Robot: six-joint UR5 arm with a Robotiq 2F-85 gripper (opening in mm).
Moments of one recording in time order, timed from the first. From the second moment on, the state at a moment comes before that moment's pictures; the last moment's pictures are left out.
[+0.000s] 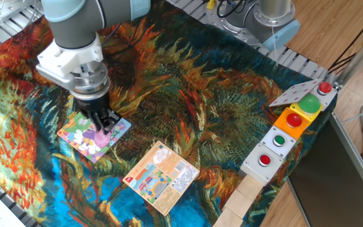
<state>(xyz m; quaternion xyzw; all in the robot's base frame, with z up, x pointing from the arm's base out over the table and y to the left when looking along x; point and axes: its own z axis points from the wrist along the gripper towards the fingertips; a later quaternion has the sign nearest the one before) 0.622 -0.045 0.034 -0.09 0.99 0.04 0.08</state>
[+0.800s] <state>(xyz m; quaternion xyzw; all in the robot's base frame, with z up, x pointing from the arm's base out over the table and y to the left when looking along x) 0.630 -0.053 0.043 -0.23 0.97 0.00 0.10</state>
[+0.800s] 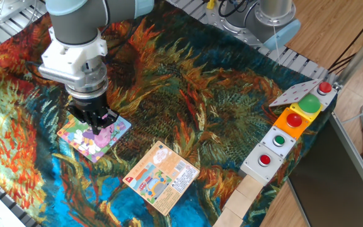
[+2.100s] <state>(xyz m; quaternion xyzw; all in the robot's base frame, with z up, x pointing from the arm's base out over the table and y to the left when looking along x) 0.592 -0.090 0.016 -0.44 0.90 -0.05 0.05</state>
